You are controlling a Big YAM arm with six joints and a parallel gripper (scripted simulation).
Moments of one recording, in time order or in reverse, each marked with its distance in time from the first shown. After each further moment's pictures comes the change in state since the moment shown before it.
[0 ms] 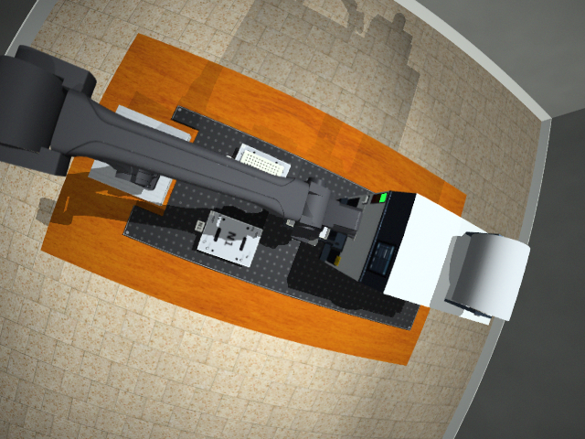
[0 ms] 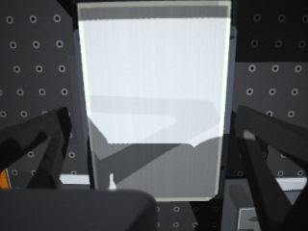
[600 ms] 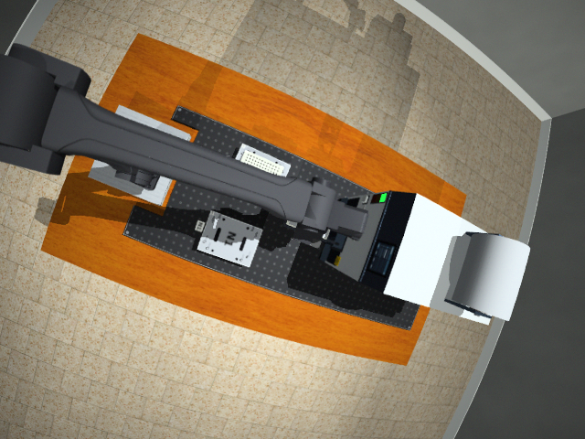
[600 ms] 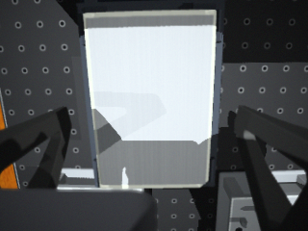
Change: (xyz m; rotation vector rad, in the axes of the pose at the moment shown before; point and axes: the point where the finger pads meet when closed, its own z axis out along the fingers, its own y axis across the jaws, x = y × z) arm -0.009 -0.002 -0.018 0.001 -0.001 0.006
